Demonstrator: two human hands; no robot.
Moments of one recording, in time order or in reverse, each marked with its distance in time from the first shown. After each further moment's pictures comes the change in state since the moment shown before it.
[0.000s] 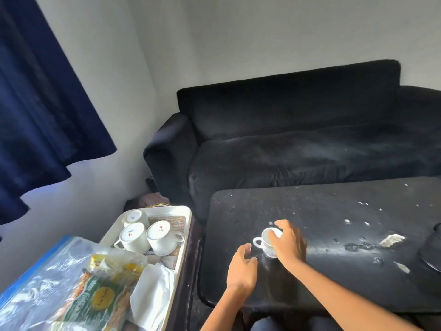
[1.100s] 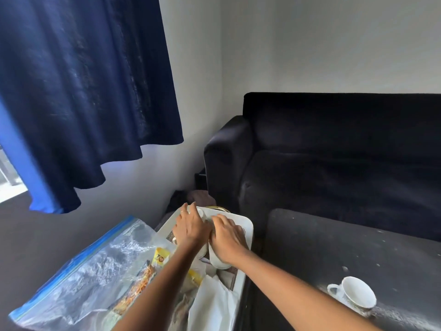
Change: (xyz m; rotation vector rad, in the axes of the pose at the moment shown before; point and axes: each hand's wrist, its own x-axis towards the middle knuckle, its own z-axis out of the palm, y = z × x) left_hand 0.081 -0.029 -0.258 0.505 0.606 -0.118; right_hand -0.052 -0.209 0.176 -0.274 -0.544 -0.761
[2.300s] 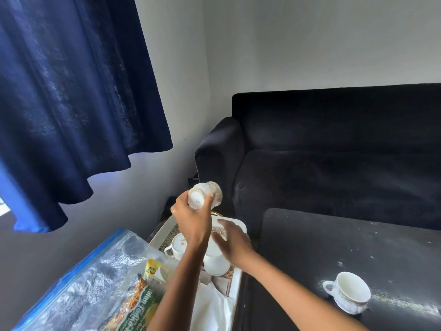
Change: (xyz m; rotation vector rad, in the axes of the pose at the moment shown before) left_hand -0.020 0.055 -0.019 -0.870 0.328 -0.072; right_hand -0.010 0.028 -0.013 0.201 -0.001 0.095
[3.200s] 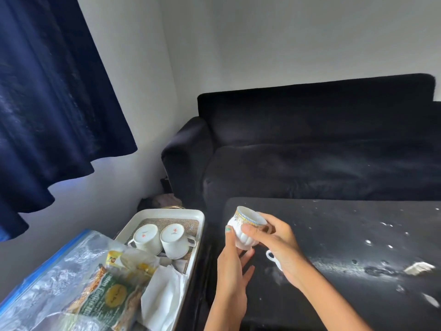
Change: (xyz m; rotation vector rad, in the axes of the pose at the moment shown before) left_hand -0.217 0.038 0.010 -0.370 -0.671 -0.531; right_hand -0.166 0.068 -0.128 0.994 0.262 0.092
